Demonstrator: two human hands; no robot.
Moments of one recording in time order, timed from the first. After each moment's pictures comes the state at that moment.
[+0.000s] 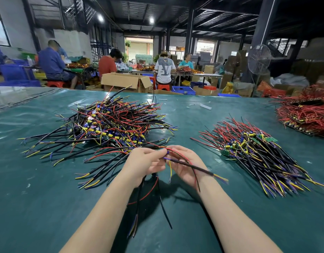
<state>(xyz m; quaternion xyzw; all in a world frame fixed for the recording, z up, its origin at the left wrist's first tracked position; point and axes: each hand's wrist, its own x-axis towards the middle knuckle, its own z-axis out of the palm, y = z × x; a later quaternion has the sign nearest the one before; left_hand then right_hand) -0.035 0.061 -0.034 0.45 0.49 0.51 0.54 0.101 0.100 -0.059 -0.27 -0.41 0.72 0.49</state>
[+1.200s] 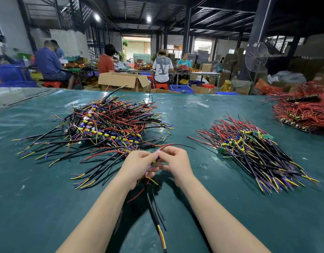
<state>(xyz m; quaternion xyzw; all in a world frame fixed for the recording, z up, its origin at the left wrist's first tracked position) -0.037 0.069 -0.049 0.49 0.53 0.47 0.51 0.075 0.085 -0.056 -0.41 -0.52 0.53 0.53</state>
